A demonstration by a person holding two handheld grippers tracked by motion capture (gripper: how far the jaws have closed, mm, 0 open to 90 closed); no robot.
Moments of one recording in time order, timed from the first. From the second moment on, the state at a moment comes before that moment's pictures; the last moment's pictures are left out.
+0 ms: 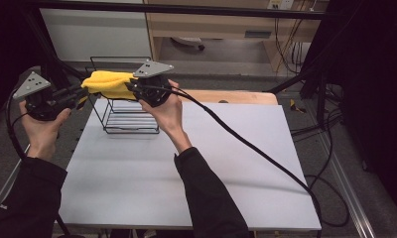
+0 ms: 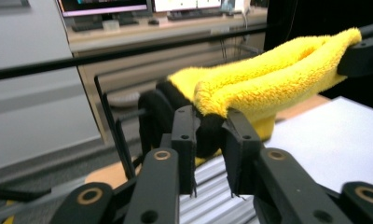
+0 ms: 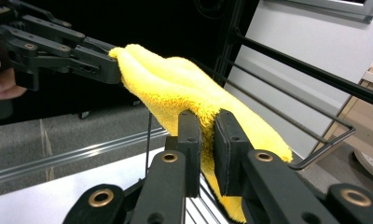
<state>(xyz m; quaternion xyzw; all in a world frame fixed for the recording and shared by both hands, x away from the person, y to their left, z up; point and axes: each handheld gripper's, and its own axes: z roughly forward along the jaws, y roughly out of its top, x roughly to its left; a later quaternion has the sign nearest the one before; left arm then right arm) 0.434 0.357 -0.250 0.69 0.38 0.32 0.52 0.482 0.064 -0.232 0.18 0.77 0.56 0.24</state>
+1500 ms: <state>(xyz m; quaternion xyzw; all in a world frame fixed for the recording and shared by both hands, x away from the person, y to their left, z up) 0.469 0.330 -0.275 0.74 0.41 0.29 0.46 0.497 0.072 -0.275 0.23 0.80 0.53 0.17</state>
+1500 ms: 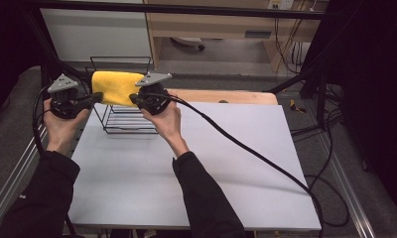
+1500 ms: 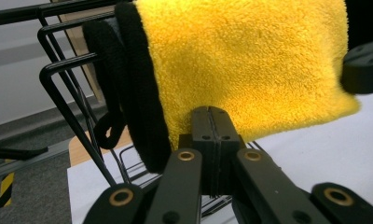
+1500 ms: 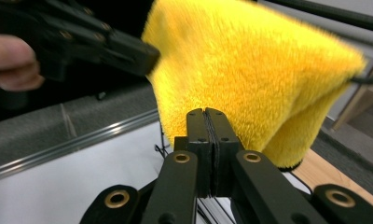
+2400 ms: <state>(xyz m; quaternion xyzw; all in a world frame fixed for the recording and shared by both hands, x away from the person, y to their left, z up) 0.438 0.331 -0.303 0.75 0.41 0.25 0.45 0.469 0.024 -0.277 0.24 0.80 0.52 0.18</state>
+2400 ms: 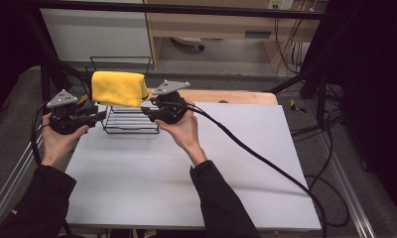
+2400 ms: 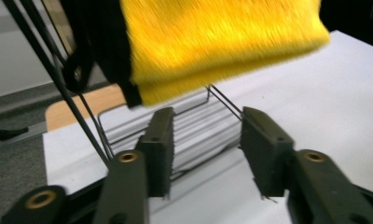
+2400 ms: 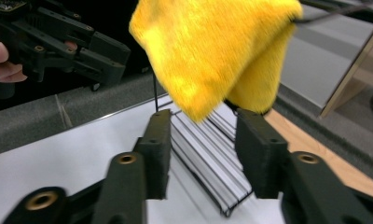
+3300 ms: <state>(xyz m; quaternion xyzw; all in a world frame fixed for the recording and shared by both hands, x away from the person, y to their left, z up) 0.403 0.286 -0.399 0.79 0.40 0.18 0.43 0.434 -0.131 -0.342 0.35 0.79 0.48 0.17</state>
